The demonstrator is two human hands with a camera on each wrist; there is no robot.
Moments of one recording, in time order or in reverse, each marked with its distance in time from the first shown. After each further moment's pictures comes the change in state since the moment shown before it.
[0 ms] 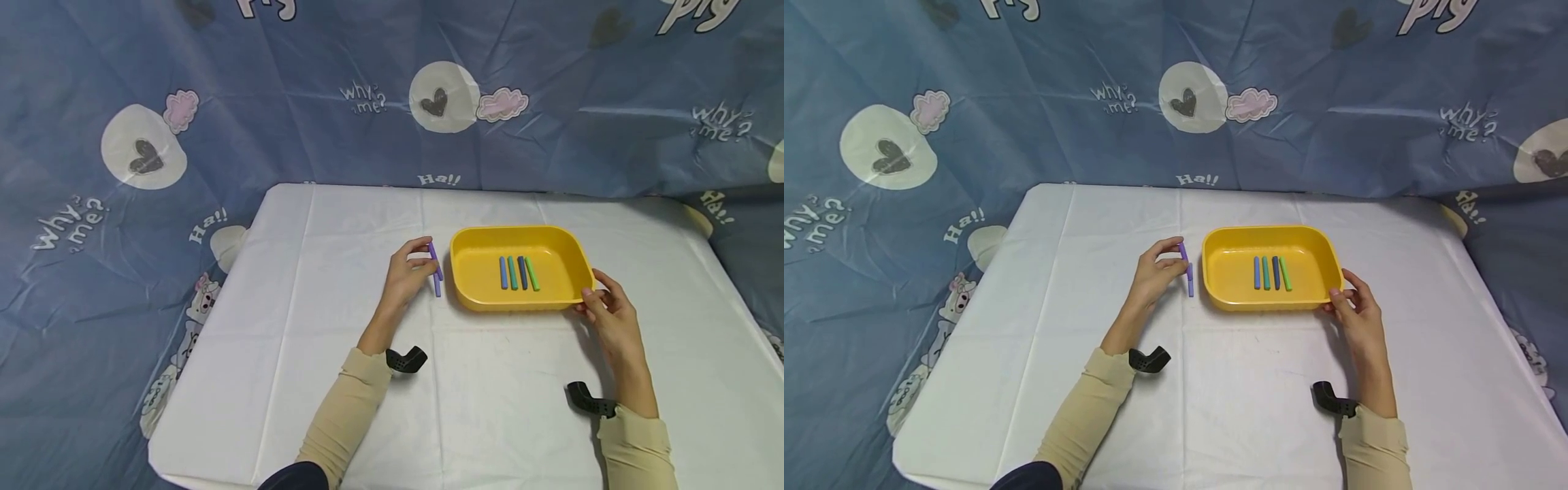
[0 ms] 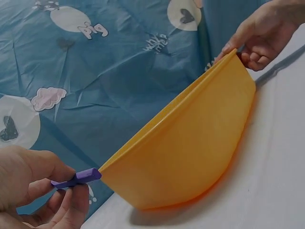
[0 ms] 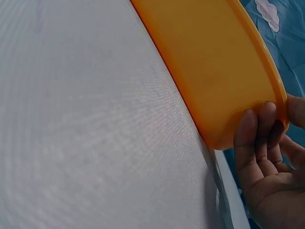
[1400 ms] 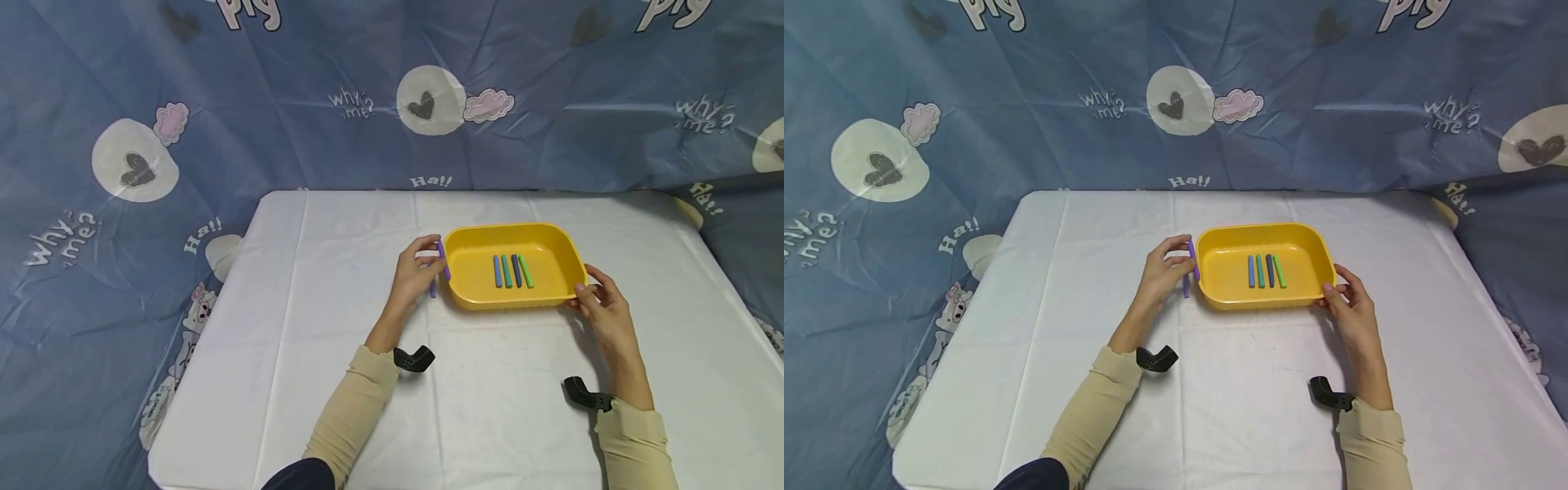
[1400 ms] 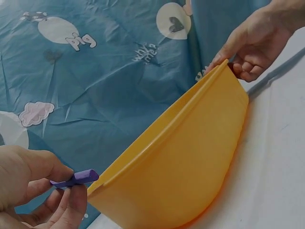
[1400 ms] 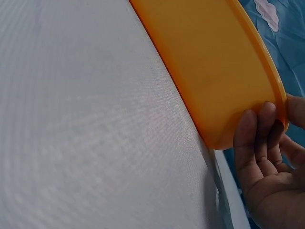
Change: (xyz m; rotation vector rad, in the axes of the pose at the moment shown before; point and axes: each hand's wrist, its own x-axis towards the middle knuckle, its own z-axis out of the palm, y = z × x) left_hand 0.012 -0.009 0.026 0.038 -0.008 0.066; right_hand 0.003 0.001 -0.003 0.027 -0.027 -0.053
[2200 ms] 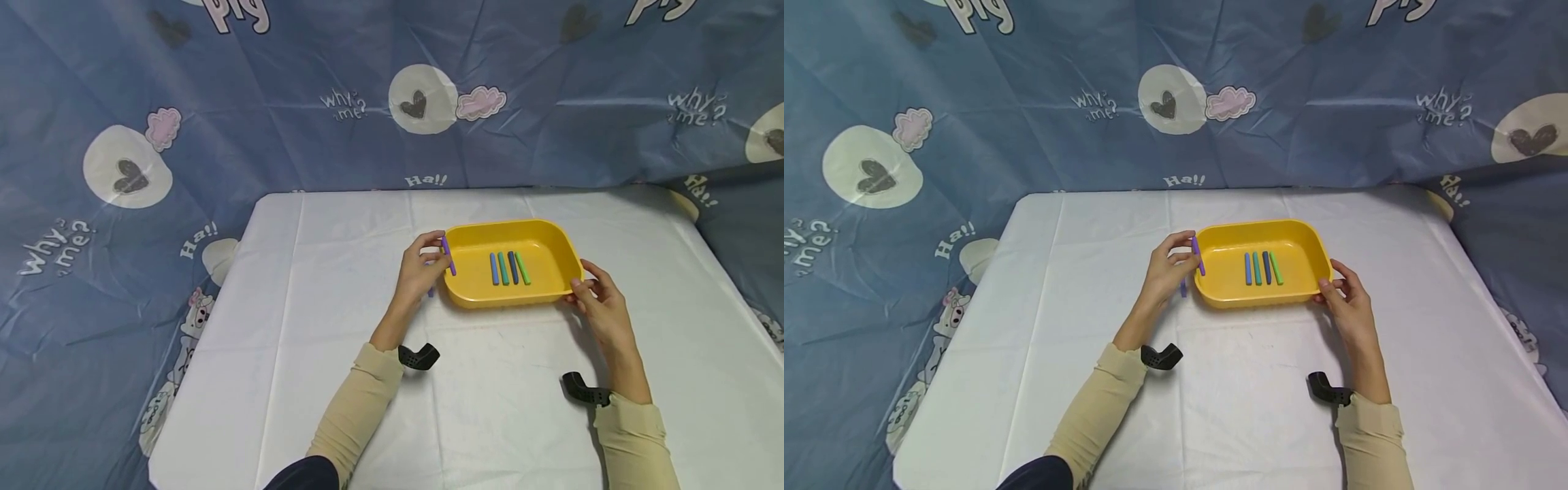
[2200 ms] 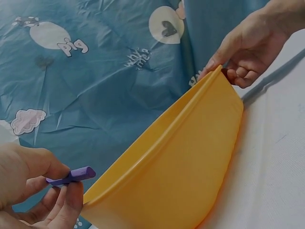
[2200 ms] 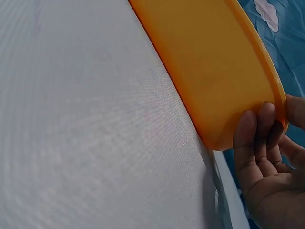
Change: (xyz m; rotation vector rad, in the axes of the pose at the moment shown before) left_hand 0.004 0.003 0.014 0.002 -0.033 0.016; right_hand 0.003 0.001 -0.002 -0.064 0.018 0.021
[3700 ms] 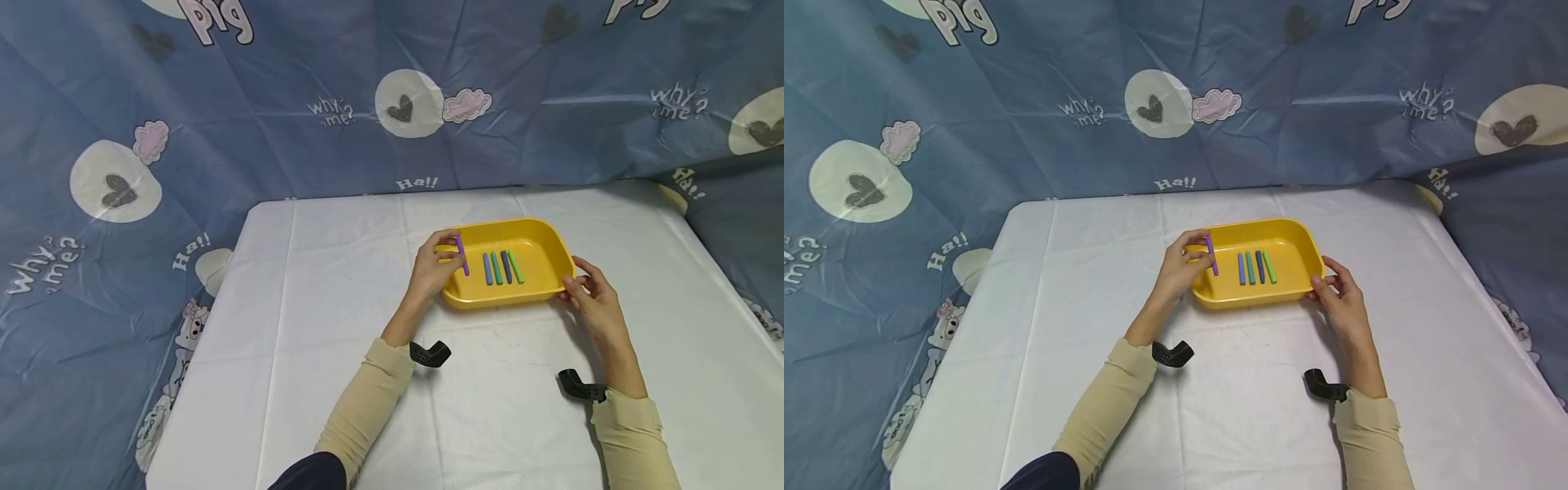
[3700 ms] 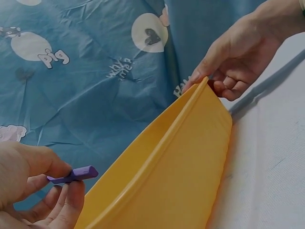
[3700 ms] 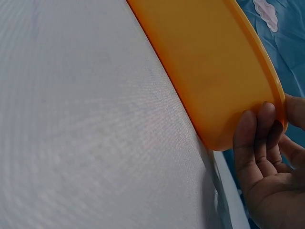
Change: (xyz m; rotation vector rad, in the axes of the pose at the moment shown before) left_hand 0.009 0.008 0.033 0.069 -0.072 0.041; right_hand 0.000 -0.001 -0.005 0.038 -0.028 -0.049
